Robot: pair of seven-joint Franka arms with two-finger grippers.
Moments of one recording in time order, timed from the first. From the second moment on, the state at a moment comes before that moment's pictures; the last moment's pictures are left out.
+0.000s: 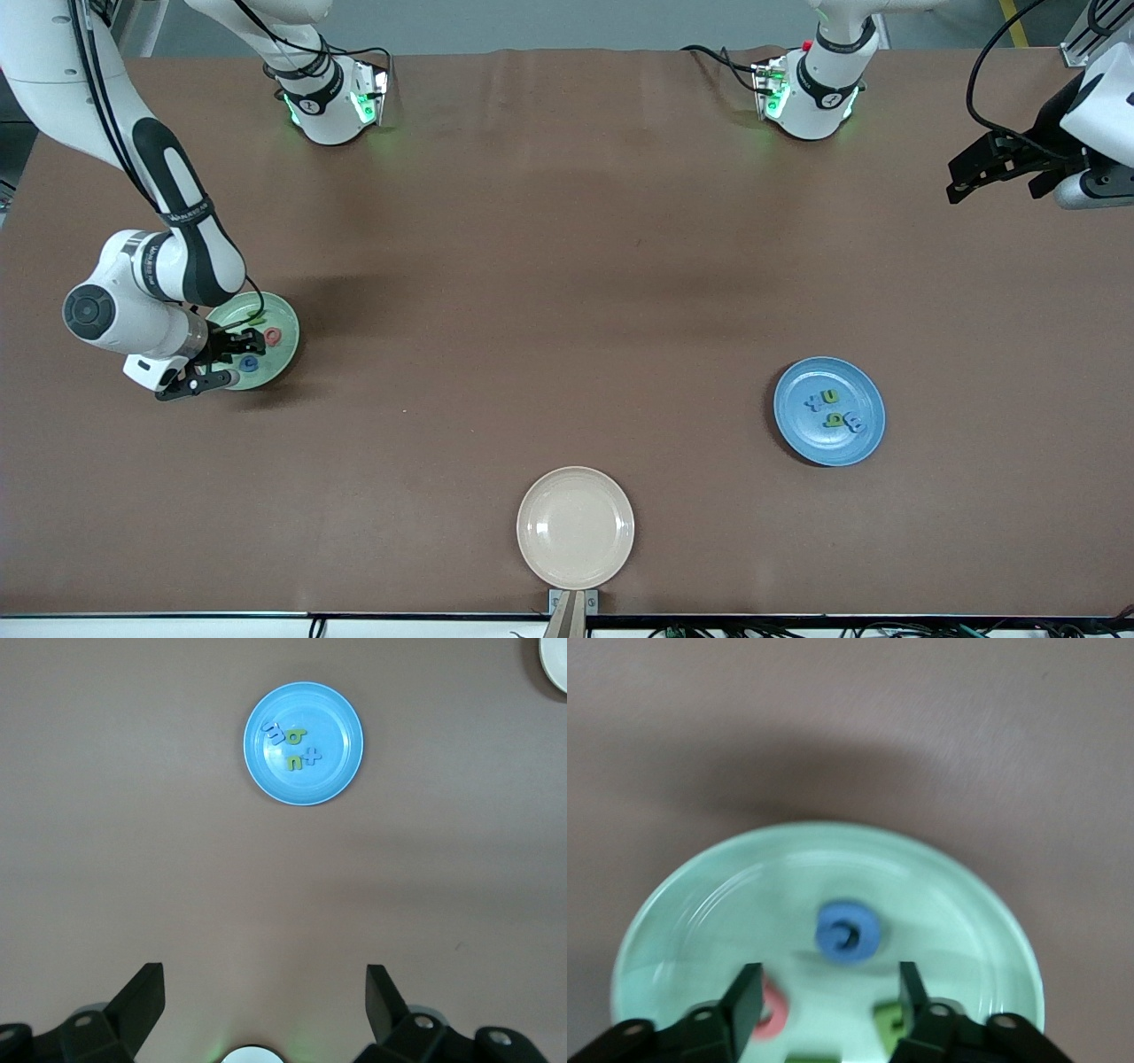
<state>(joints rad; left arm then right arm) 0.01 -0.08 -0.12 -1.59 0.00 1.48 -0.15 -0.13 0.45 -0.02 -2.02 -0.03 2.31 -0.38</state>
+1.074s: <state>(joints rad) 0.01 -0.09 -0.11 -1.59 0.00 1.47 -0.15 -0.05 -0.10 0.00 -1.60 -0.03 1.46 0.01</state>
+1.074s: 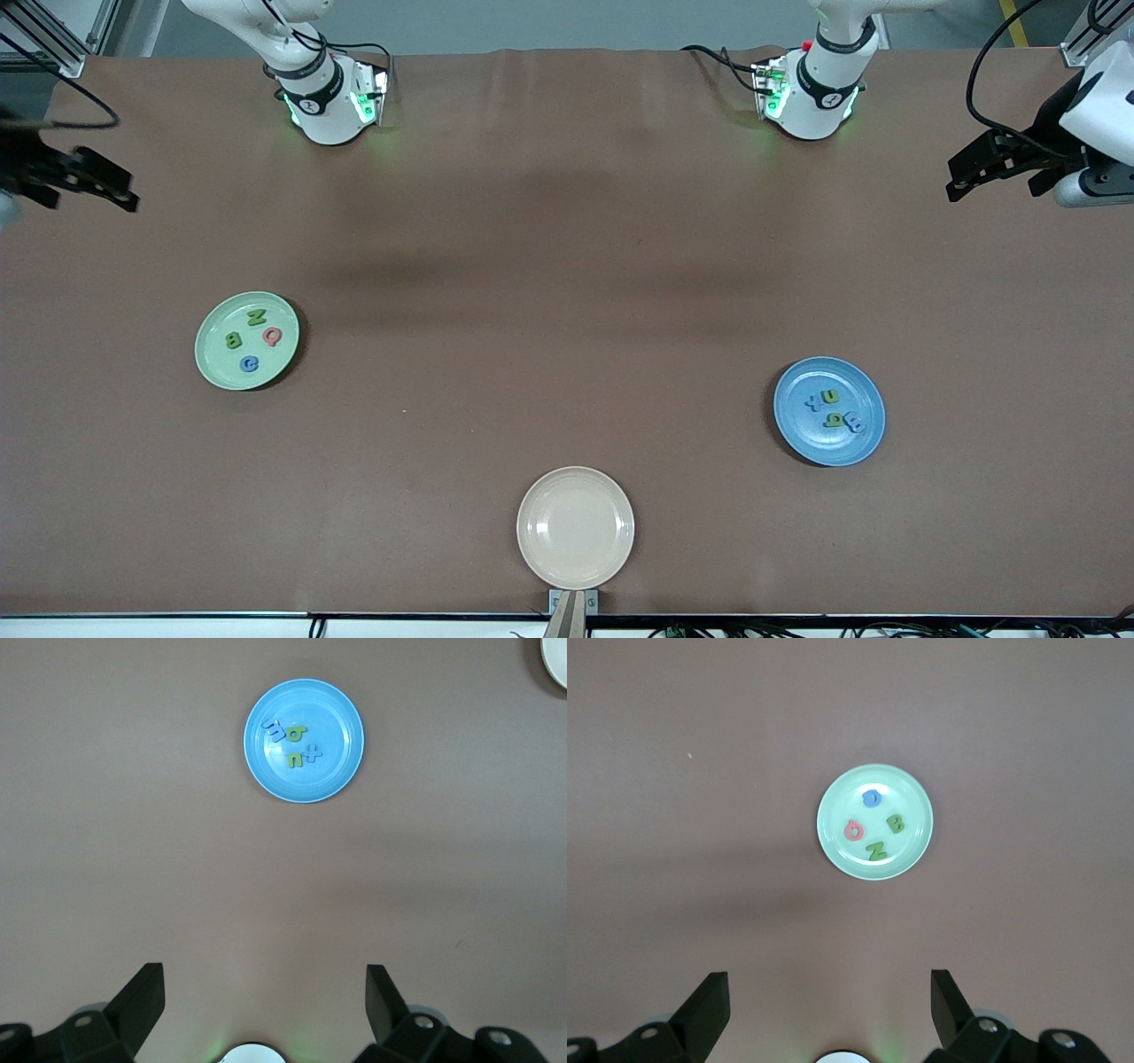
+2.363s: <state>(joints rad) 0.01 -0.09 -0.12 -1.57 0.00 1.47 -0.15 -0.05 0.01 0.00 -1.42 -0.02 1.50 0.01</state>
